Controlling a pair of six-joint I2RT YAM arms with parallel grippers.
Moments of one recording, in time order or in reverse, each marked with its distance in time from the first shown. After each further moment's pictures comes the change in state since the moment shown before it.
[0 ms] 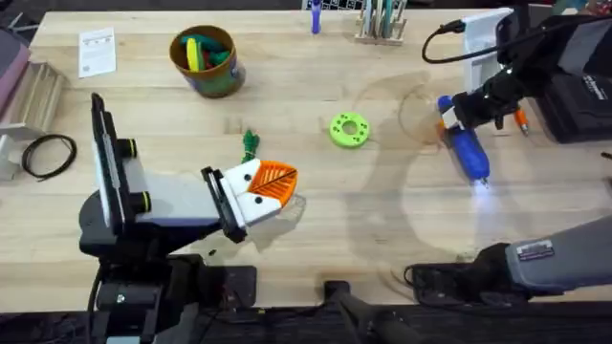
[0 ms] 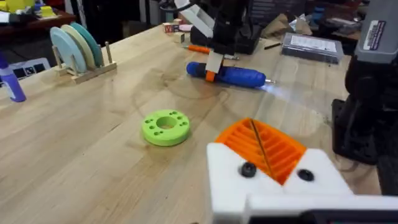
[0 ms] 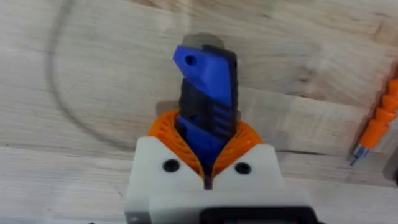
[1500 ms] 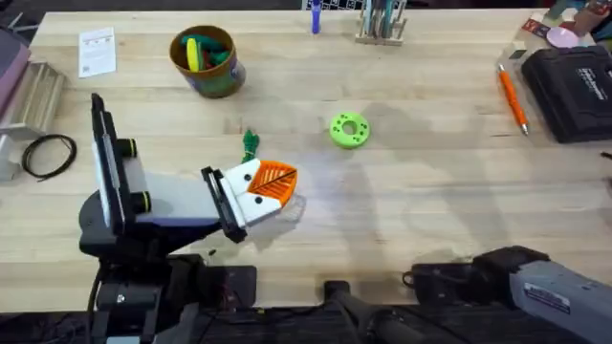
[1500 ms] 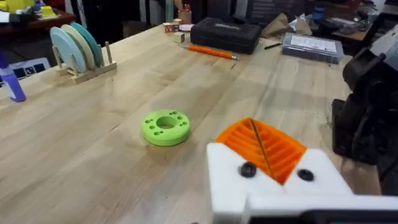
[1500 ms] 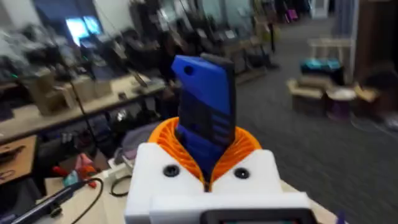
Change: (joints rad) left arm 0.000 0.000 0.000 0.000 0.000 0.000; right arm 0.339 -0.558 0.104 0.937 -0.778 0.660
